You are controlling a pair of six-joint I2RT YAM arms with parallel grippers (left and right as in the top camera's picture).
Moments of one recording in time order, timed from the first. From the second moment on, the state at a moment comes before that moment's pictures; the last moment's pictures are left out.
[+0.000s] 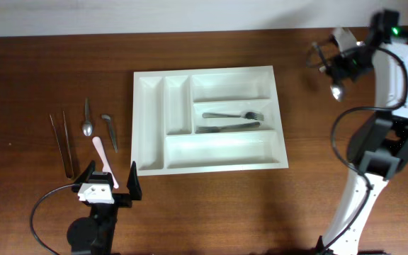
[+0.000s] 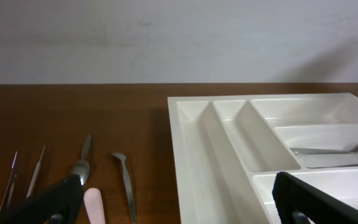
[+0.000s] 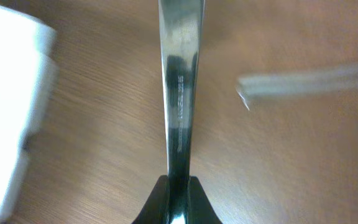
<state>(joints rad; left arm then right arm) 0.05 0.01 0.04 -0.12 0.11 -0.03 -0.28 2.42 2.35 -1.20 -0.34 -0.59</state>
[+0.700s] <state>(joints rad) 0.05 0.01 0.04 -0.12 0.11 -0.03 0.25 2.41 2.45 -1.29 -0.41 -1.01</state>
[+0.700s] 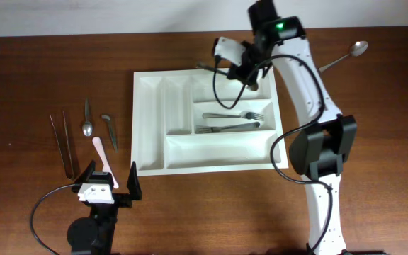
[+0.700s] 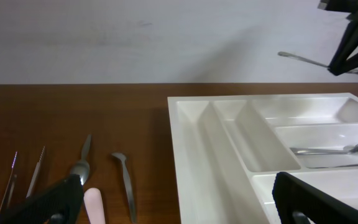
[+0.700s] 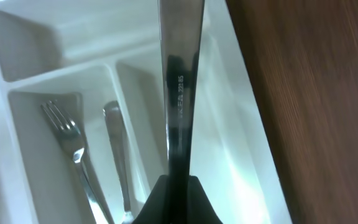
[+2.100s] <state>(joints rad) 0.05 0.01 0.04 -0.12 0.11 -0.03 0.18 2.52 2.44 -1.21 -0.38 -0.99</state>
